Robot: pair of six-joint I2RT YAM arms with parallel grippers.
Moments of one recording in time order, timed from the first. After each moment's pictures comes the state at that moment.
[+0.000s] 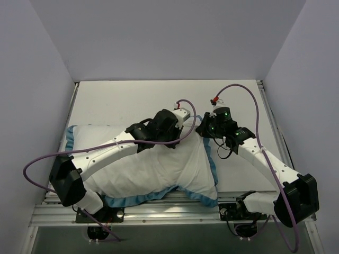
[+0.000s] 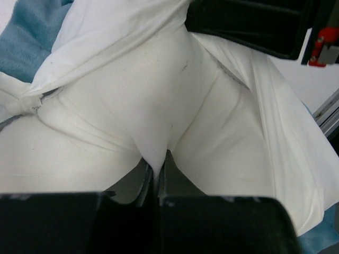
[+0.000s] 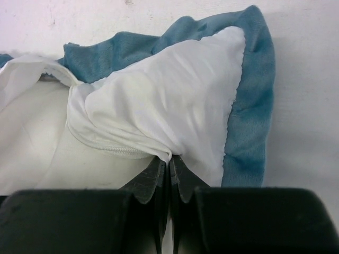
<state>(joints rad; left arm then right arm) -0.92 1.55 1.33 -0.52 -0.02 -0.25 0.44 1.22 0.88 -0.28 -0.06 0.52</state>
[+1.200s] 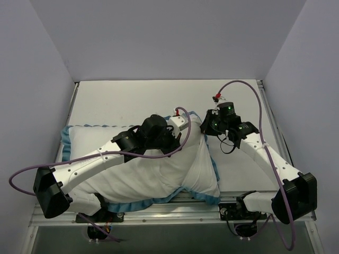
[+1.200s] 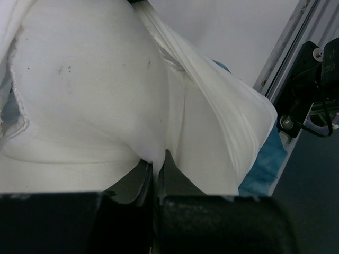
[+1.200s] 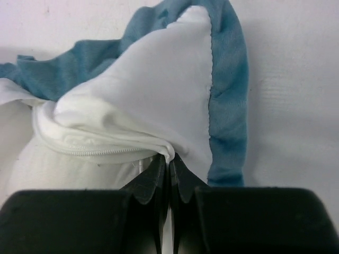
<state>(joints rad) -0.96 1.35 1.19 -0.42 0.18 -0.14 0.38 1.25 0.96 -0.40 -0.14 0.50</state>
